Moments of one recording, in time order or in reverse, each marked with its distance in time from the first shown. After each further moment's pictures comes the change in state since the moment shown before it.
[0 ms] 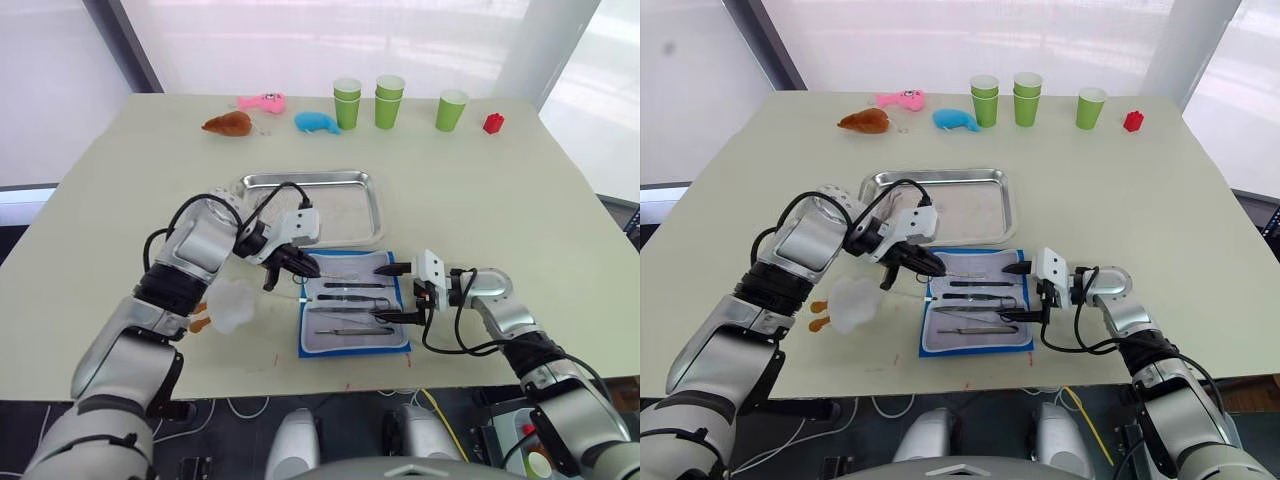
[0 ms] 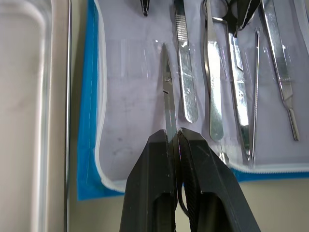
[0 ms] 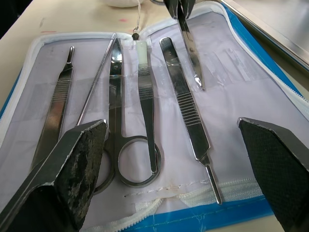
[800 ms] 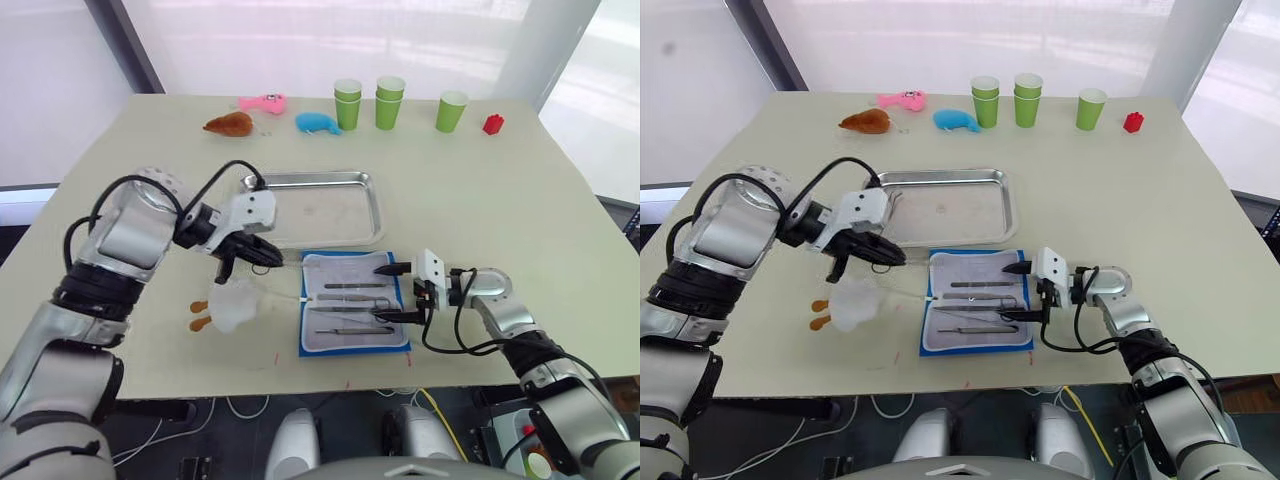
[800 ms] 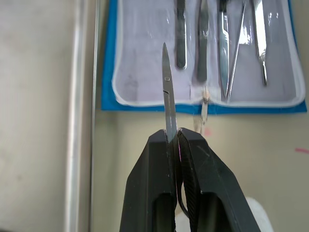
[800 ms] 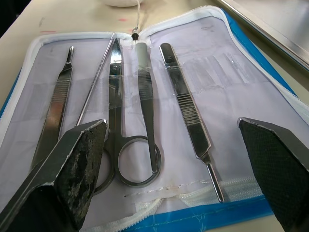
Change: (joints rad) left arm 0.038 0.208 0.131 -0.131 -0.162 0.078 0.007; right arm -0.006 0.001 0.000 0.014 0.000 -0.003 -0.001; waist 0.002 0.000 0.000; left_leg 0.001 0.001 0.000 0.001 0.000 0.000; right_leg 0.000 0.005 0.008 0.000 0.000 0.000
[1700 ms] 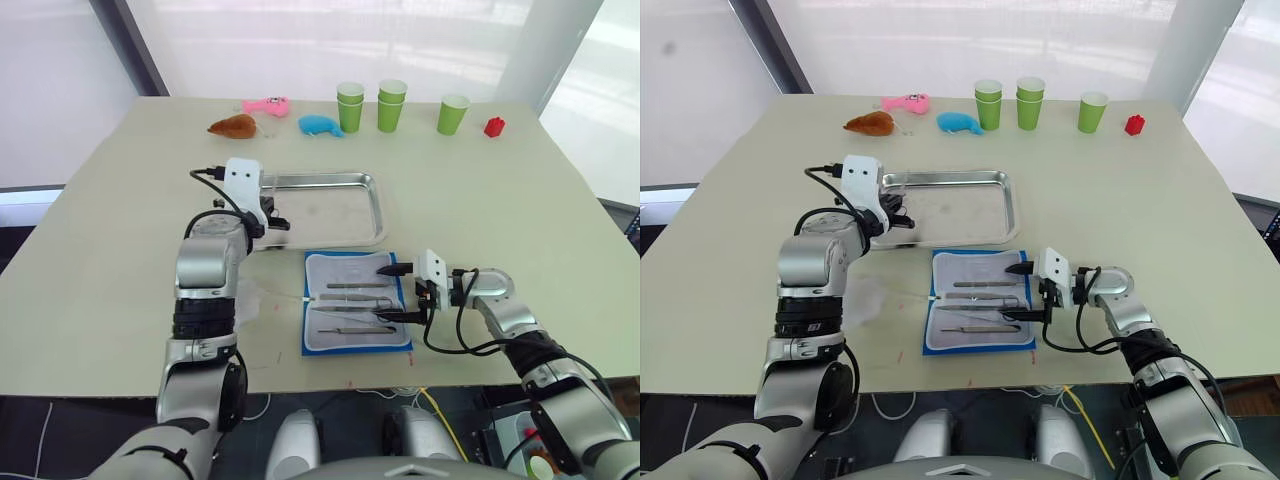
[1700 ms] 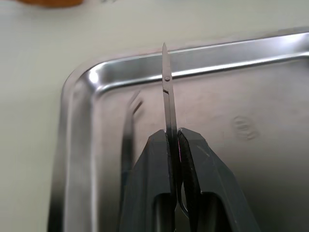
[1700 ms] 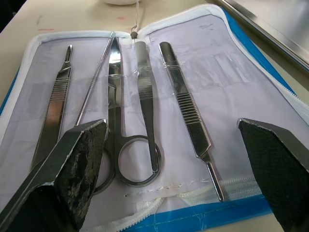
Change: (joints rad) left arm 0.097 -0.655 0.461 0.007 0.075 0.397 1.385; right arm -0.001 -0.009 0.000 0.013 0.000 -0.001 -0.005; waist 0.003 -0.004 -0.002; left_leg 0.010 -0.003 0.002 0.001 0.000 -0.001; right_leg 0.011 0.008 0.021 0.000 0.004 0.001
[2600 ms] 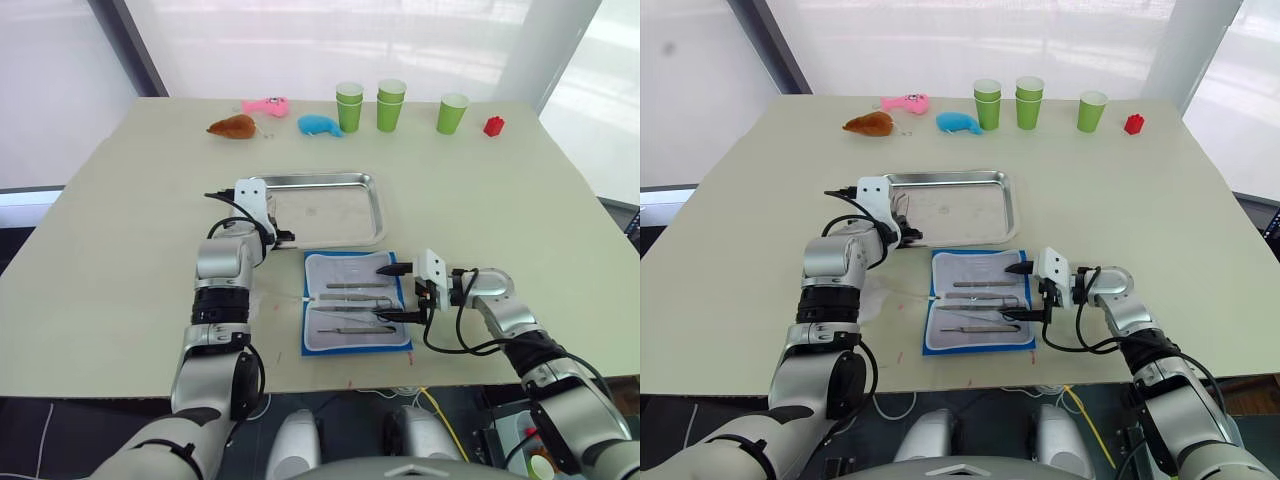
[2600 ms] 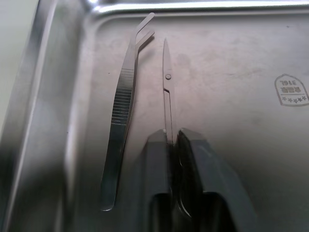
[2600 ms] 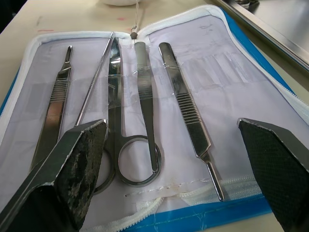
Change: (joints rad) left arm -0.050 -0.039 0.019 0.191 -0.050 0.004 0.107; right arm -0.002 0.001 0.000 0.001 0.000 0.000 -0.001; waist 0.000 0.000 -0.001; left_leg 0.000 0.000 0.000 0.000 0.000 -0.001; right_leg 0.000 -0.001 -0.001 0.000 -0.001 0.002
